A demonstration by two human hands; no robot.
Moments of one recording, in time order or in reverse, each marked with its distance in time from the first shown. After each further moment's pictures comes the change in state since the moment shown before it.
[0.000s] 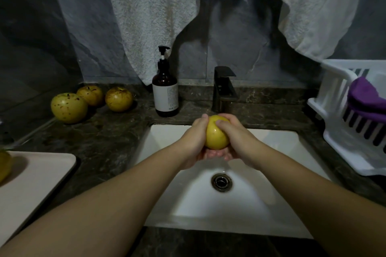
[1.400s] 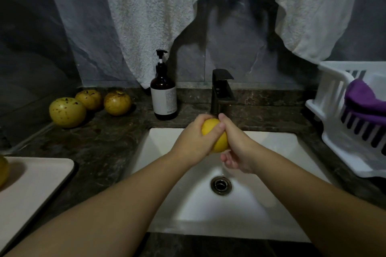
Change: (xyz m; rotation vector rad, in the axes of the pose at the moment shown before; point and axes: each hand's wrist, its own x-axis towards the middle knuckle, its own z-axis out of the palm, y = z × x) left_hand 0.006 -0.005 -0.008 0.527 0.172 0.431; right_hand -0.006 -0.005 0.003 0.126 0.039 0.308
